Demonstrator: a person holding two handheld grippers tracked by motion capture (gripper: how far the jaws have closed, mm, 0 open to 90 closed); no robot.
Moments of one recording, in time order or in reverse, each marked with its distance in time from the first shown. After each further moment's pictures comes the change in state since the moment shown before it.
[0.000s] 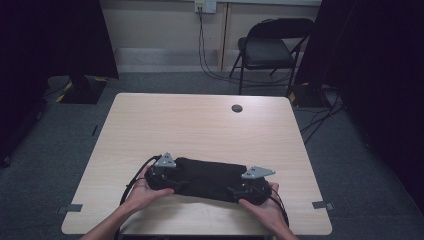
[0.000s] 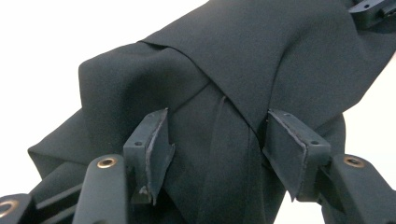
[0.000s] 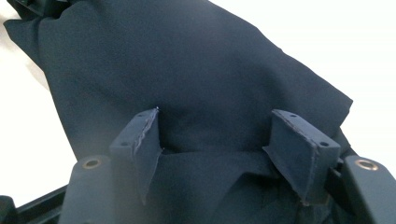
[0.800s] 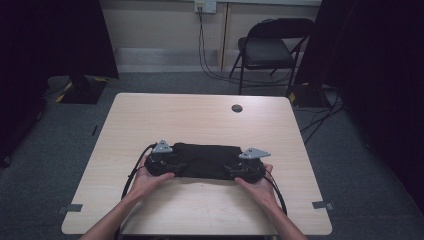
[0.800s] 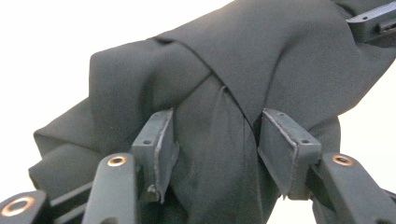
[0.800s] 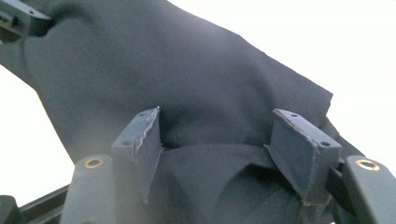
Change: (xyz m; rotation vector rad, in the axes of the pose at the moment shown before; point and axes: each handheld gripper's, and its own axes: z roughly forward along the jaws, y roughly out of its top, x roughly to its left) left arm 0.039 0.007 0.009 -0.104 0.106 -0.092; right arm -0.041 0.029 0.042 -0.104 -0.038 0.009
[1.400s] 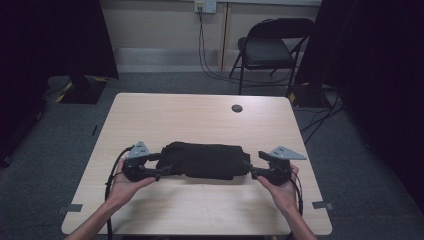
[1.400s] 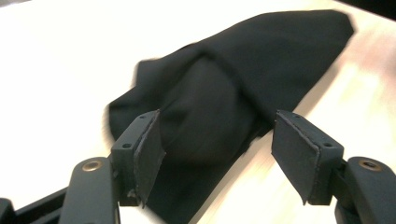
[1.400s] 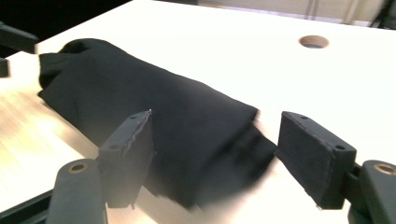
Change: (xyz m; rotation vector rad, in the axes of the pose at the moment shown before) left arm 0.002 -0.014 -0.076 -0.076 0.039 -0.022; right arm -0.017 0.007 -0.082 -0.158 -0.041 0.121
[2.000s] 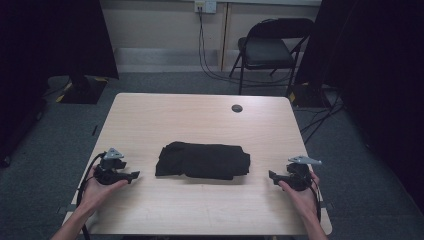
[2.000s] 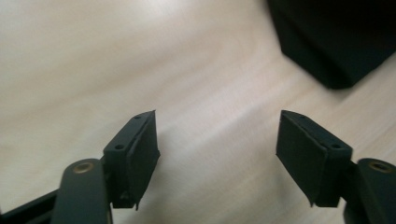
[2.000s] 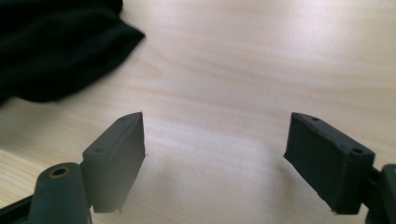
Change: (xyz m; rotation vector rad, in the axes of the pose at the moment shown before) left arm 0.061 -0.061 -0.019 0.265 0.188 -0.133; right arm -0.073 -0.059 -0.009 0.242 -0.228 0.124
